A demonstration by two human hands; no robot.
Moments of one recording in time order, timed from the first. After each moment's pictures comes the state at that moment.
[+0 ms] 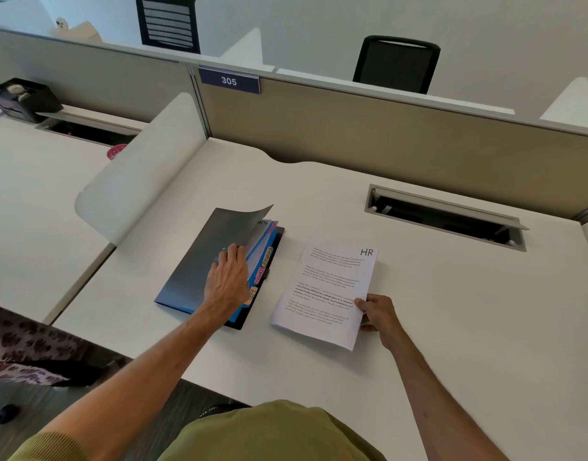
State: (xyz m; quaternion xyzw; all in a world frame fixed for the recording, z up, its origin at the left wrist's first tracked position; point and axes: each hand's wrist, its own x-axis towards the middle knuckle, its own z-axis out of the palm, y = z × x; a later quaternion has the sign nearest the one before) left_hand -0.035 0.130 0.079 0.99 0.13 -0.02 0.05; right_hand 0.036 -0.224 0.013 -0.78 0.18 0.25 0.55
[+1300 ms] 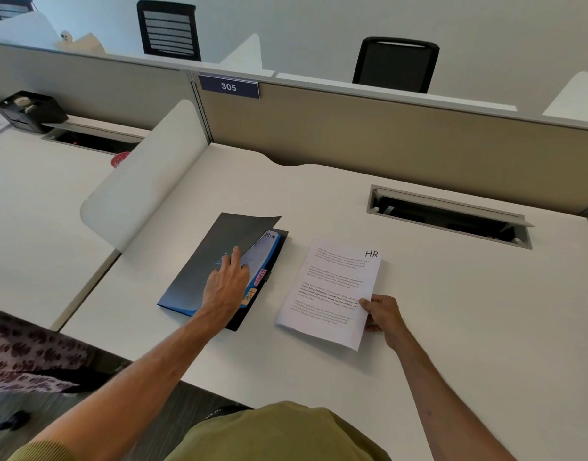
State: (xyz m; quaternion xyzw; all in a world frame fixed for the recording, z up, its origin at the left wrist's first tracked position) left_hand -0.039 0.136 0.092 0.99 0.10 -0.11 -0.05; right_hand 0.039 -0.225 0.009 -0.77 0.19 0.25 0.55
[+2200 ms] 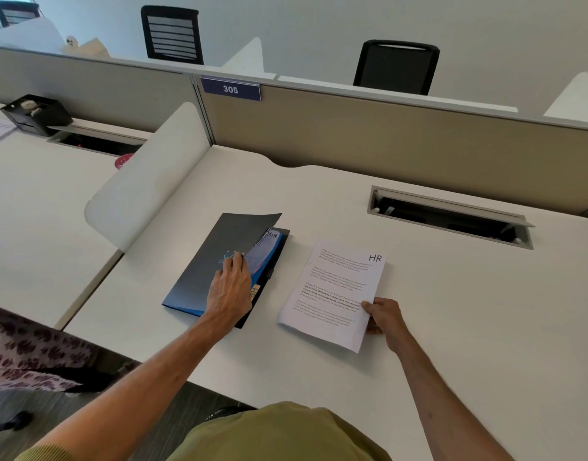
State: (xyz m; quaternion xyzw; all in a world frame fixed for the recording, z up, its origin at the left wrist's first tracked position) left_hand -0.051 0.123 0.094 0.99 0.11 -0.09 -0.04; right_hand 0.030 -0.228 0.013 -0.76 0.20 0.24 0.57
